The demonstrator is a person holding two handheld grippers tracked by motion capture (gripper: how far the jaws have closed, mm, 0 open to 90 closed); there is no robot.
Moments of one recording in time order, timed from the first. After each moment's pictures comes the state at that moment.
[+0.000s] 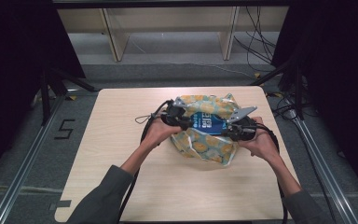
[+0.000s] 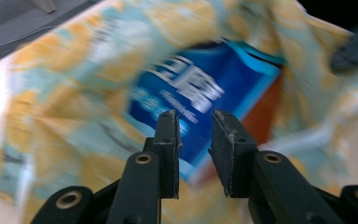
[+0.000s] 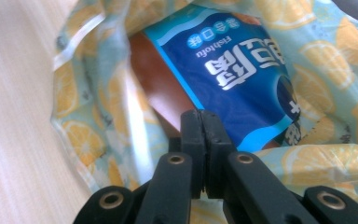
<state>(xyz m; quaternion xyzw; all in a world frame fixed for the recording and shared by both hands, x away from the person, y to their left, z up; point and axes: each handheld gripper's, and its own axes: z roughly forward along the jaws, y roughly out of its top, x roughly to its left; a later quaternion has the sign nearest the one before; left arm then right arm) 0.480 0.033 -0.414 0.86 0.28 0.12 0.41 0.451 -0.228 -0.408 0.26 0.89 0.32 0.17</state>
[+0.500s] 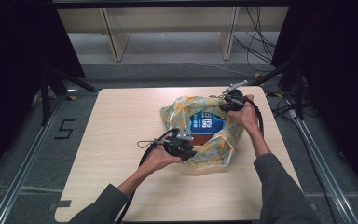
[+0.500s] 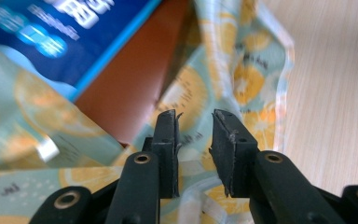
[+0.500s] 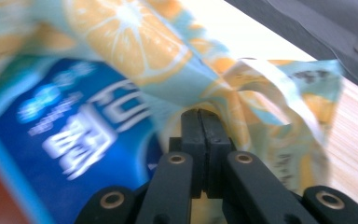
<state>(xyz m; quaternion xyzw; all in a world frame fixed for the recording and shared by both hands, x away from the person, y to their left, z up) 0.431 0.027 -0.463 0.90 0.21 0.08 0.37 0.570 -0.224 -0.422 0.39 0.85 0.29 0.19</state>
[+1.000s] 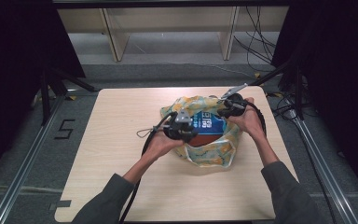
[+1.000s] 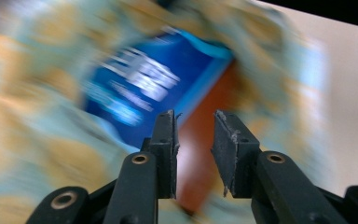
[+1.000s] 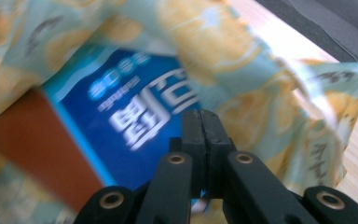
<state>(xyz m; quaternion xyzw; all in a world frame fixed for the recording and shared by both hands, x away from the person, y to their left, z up) 0.478 0.026 -0.421 0.85 0.27 0.15 0.42 0.529 -0.216 -0.404 0.34 0.87 0.30 0.17</state>
